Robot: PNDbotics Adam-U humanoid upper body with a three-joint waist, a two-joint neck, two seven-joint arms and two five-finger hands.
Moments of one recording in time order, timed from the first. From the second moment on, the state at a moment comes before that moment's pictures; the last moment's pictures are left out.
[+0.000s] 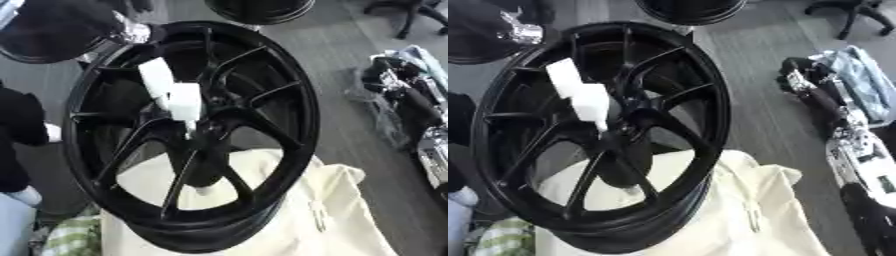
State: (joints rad) left arm -1.20 0.67 -0.64 -1.51 -0.31 0.42 -0.80; right arm -0.15 -0.48 -0.07 -1.70 -0.41 0.04 -0.06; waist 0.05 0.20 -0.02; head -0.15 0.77
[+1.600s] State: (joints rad) left arm -1.14 0.65 -0.71 -1.64 -0.37 0.52 -0.69; right arm -0.13 -0.47 -0.07 -1.69 -0.40 0.04 -0.06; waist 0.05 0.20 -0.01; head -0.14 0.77
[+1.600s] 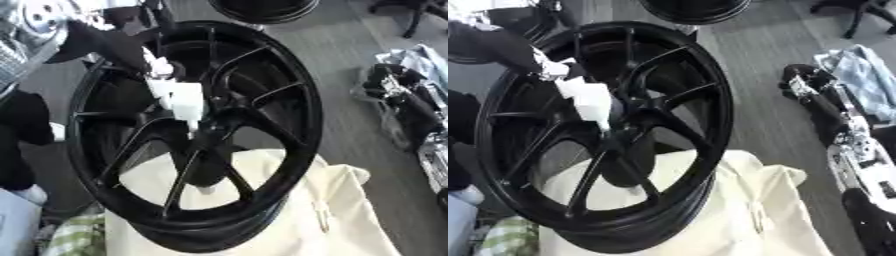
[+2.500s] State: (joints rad) left arm -1.12 0.66 -0.71 -1.63 -0.38 0.53 -0.68; right arm -0.13 -0.47 -0.07 -1.69 -0.40 0.05 -0.06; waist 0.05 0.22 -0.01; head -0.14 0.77
